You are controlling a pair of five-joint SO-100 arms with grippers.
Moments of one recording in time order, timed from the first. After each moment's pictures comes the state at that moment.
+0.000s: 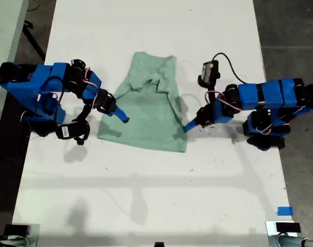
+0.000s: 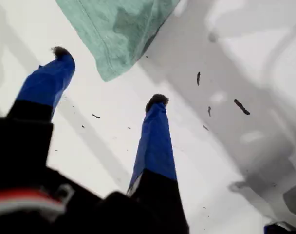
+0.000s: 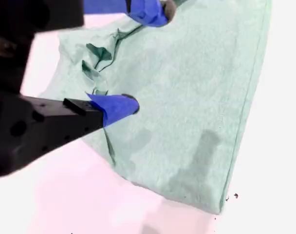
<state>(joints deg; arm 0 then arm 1) -0.6 100.4 87.0 90.0 21.6 -2.0 119.5 122.4 68.1 -16.0</state>
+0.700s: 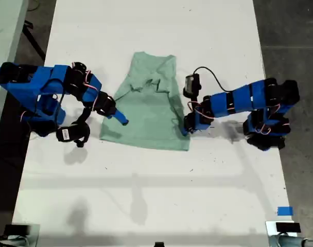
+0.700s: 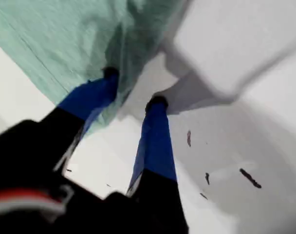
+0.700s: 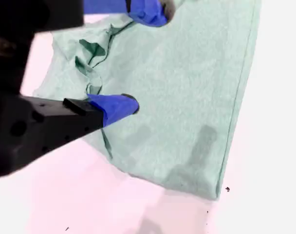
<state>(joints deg) 0.8 99.8 87.5 90.0 20.0 0.1 91.8 119.4 48.3 -16.3</state>
